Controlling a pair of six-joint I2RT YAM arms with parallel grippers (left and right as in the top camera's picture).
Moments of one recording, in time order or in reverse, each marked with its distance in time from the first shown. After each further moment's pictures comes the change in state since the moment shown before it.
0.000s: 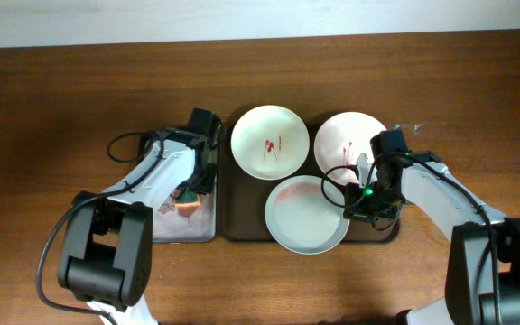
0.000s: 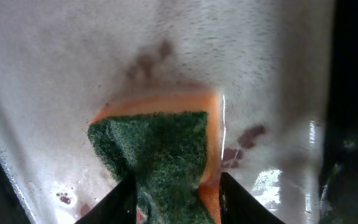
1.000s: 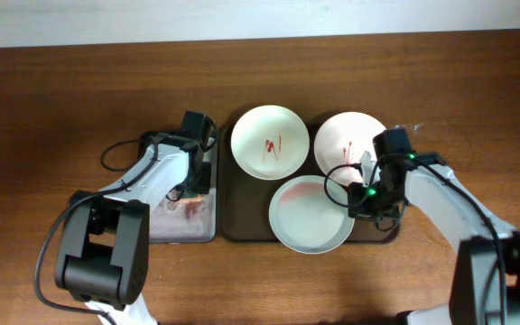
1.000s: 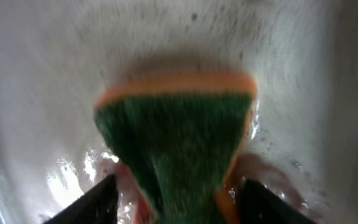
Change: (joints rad) left arm 0.036 0.000 -0.055 0.085 0.024 -0.090; right arm 0.000 -0.069 0.000 -0.024 0.061 0.000
